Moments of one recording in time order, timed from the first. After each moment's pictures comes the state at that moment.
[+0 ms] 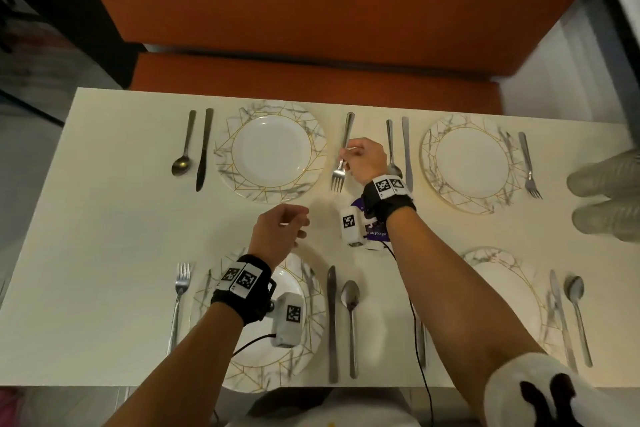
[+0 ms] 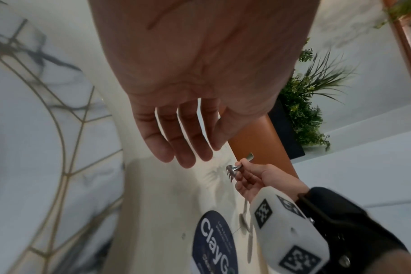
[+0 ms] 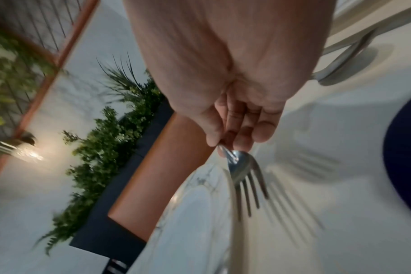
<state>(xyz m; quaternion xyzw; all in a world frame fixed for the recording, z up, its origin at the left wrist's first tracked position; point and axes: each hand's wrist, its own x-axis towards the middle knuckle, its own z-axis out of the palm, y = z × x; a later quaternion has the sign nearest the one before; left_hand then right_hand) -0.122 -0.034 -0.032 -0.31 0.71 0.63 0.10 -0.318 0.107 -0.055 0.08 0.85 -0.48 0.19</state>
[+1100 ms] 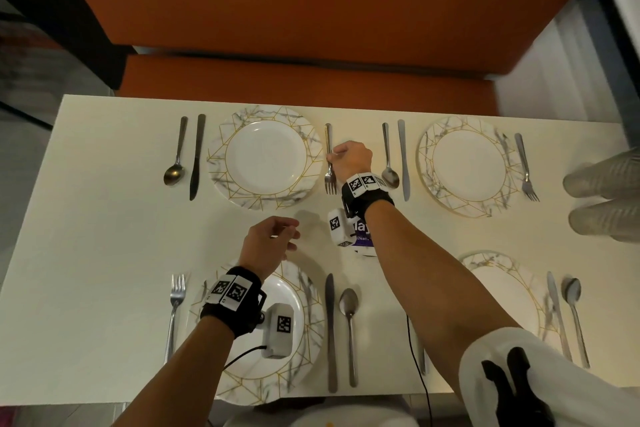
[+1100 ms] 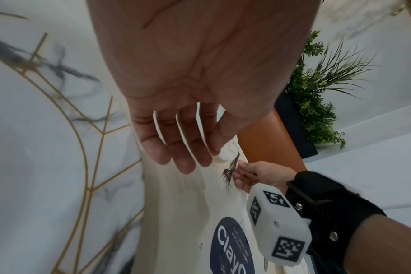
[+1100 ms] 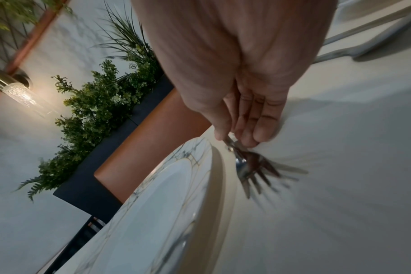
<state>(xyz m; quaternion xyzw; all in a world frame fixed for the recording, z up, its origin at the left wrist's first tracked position) -0.121 -0.046 -0.042 -0.31 0.73 0.60 0.13 -0.334 0.083 -0.070 0.08 0.91 -0.36 0.18</state>
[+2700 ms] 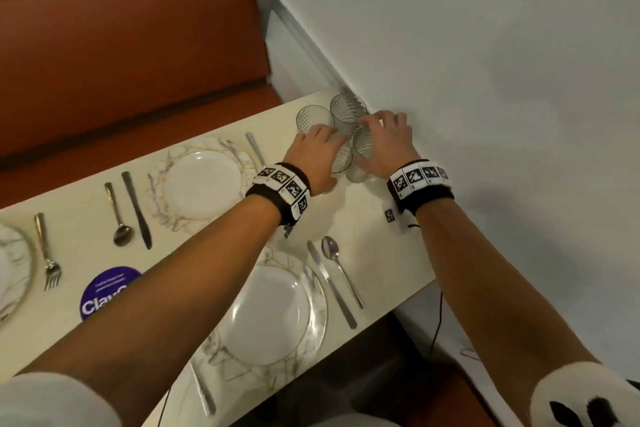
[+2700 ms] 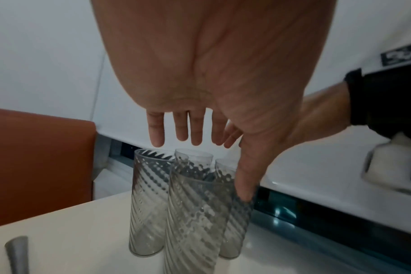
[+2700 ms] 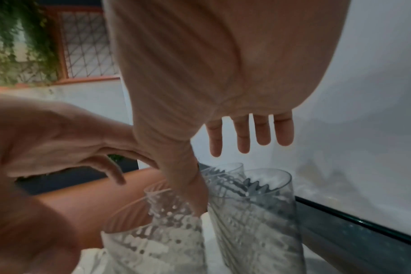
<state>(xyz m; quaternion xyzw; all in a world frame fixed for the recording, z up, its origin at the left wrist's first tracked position) -0.349 0.520 0.068 0.35 0.93 0.09 0.09 -0.326 0.705 0.073 0.07 0.99 -0.08 0.03</state>
